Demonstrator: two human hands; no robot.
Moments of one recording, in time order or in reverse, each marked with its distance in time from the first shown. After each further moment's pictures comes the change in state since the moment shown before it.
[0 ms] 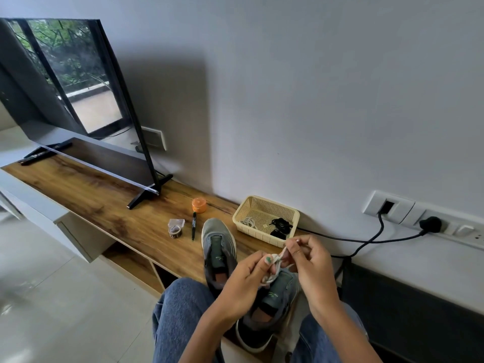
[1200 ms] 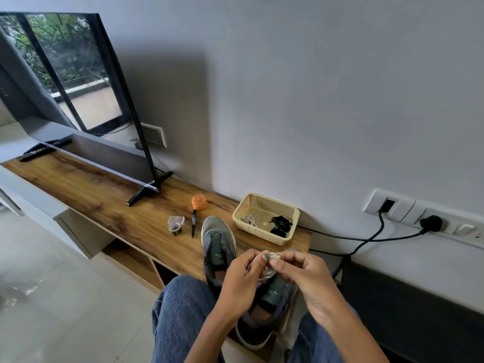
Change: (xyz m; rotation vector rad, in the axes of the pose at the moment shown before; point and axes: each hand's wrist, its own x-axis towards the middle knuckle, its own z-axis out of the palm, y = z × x) left_hand 0.002 -0.010 0.004 0.001 0.203 -0.059; right_hand -0.007 0.001 -0.007 0.101 -0.233 0.293
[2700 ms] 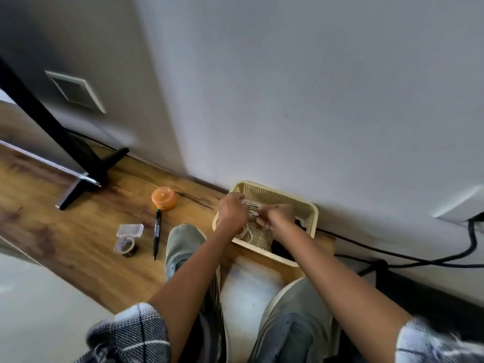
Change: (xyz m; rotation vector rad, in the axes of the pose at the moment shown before) left_hand 0.326 -0.147 -0.002 0.632 0.150 -0.364; right_hand 0.361 0.096 -0.003 -0.032 0.391 0.390
